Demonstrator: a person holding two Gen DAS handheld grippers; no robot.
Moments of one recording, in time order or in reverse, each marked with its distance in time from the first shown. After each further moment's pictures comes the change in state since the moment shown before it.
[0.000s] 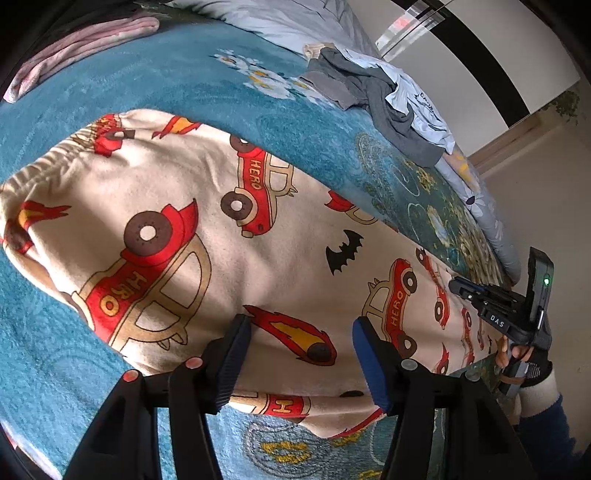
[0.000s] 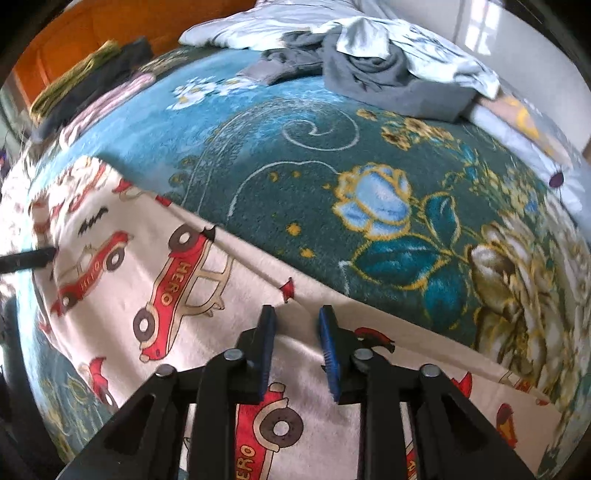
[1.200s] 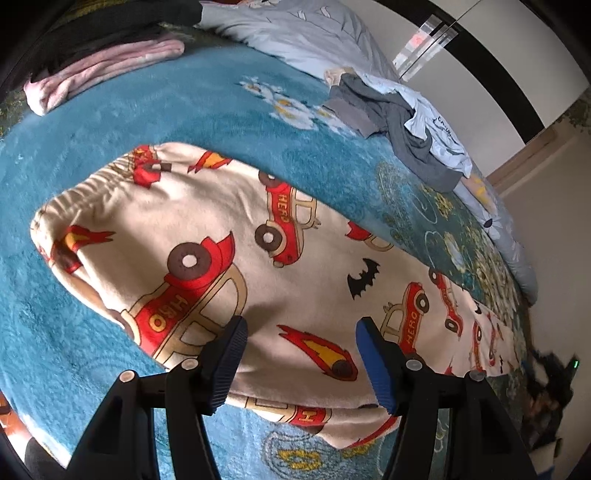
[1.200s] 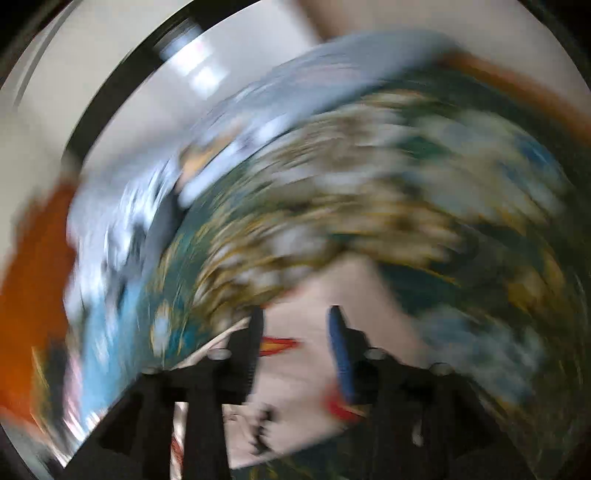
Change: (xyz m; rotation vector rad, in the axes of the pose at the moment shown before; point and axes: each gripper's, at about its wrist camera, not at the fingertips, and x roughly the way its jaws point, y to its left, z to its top) left arm -0.017 0.003 0.006 -0.029 -0.086 0.087; right arm -0.130 -0.179 -0.204 1.196 -0.429 -0.104
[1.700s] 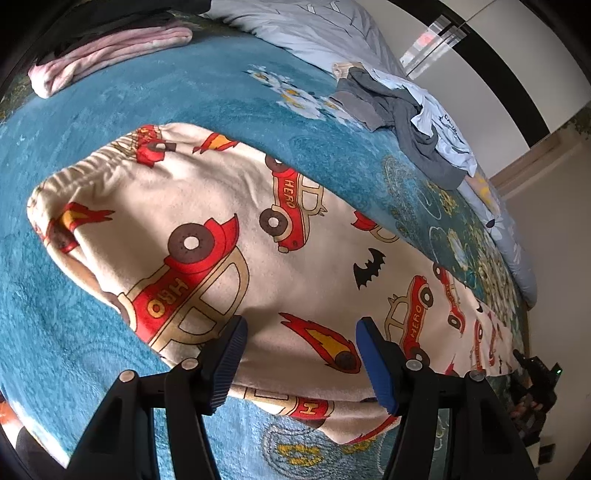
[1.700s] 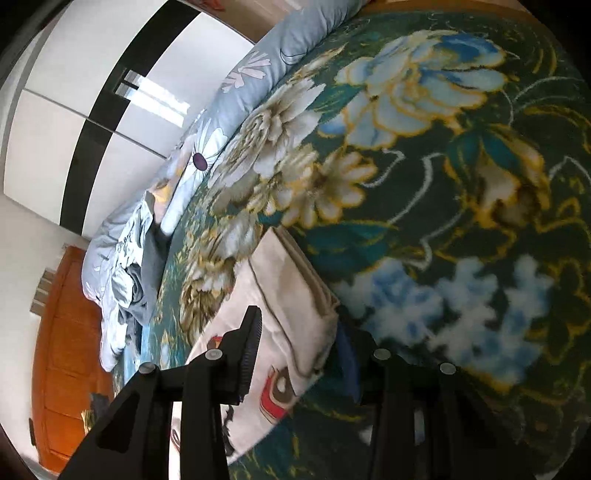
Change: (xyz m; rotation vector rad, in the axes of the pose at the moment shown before) left arm 0.004 0.004 -0.006 -0.026 0.020 0.002; right arm 0.032 -0.049 -0.006 0.187 0.033 0.081
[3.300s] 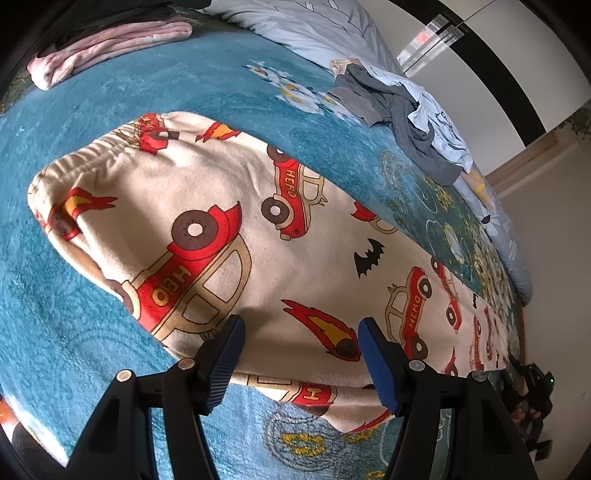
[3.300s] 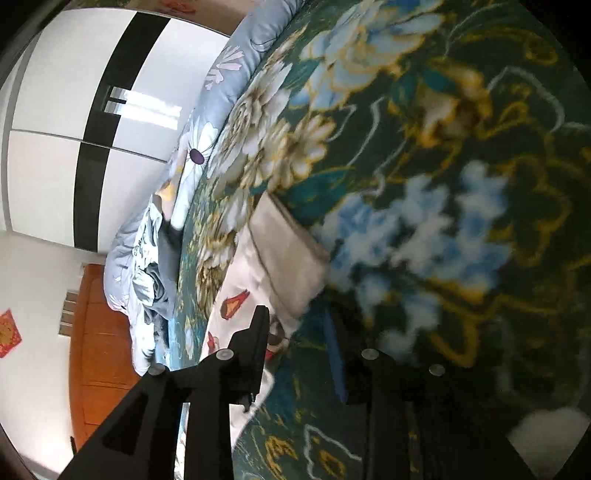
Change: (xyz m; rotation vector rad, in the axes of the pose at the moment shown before) left arm -0.002 0.008 -0.007 -0.025 0.009 -0.043; right arm -0.017 -0.022 -0.029 0.148 0.070 0.114
